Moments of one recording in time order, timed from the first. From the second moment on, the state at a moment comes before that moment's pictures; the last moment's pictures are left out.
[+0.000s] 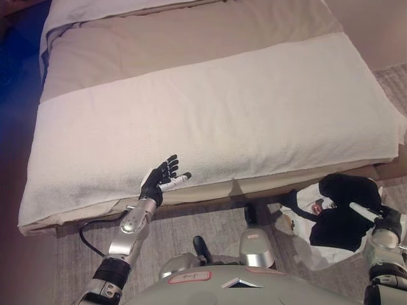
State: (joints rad) left arm 0.10 0.32 -0.26 0.36 -0.37 -0.11 -0.01; right arm 0.01 -0.61 -0.31 0.99 0.19 -0.01 -0.25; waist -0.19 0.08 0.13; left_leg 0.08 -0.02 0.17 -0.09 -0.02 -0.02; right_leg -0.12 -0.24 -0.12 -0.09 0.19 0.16
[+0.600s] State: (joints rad) left arm 0.07 0.32 -0.32 0.36 -0.39 -0.11 -0.01; right arm -0.09 -0.68 -0.30 1.23 0.27 -0.01 -0.21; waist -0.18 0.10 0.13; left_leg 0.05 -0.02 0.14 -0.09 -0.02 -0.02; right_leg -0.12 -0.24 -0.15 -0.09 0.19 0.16
